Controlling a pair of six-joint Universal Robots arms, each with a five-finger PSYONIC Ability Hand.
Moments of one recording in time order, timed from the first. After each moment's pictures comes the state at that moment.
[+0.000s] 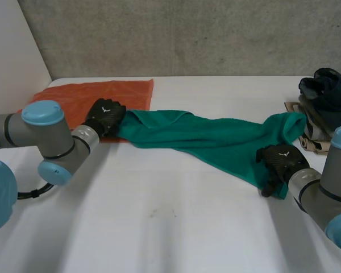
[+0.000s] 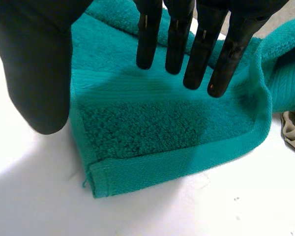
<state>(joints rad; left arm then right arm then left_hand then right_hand) 4.44 -2.51 -1.03 3.43 -1.26 3.57 1.79 -1.08 1.71 -0.17 1.46 2.82 1.14 1.19 1.18 1.19 0.97 0.41 0.48 0.48 0.48 0.29</state>
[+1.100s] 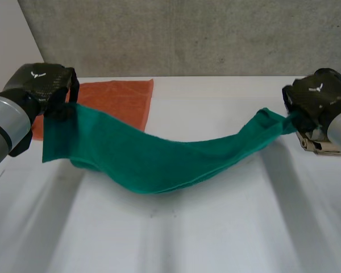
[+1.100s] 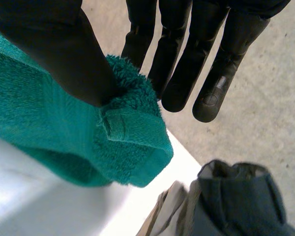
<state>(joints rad) 4.47 -1.63 -1.51 3.02 -1.44 3.39 1.74 -1.41 1.53 0.05 1.36 2.61 1.14 1.20 1.19 1.20 0.97 0.98 1.18 1.18 1.19 0.99</state>
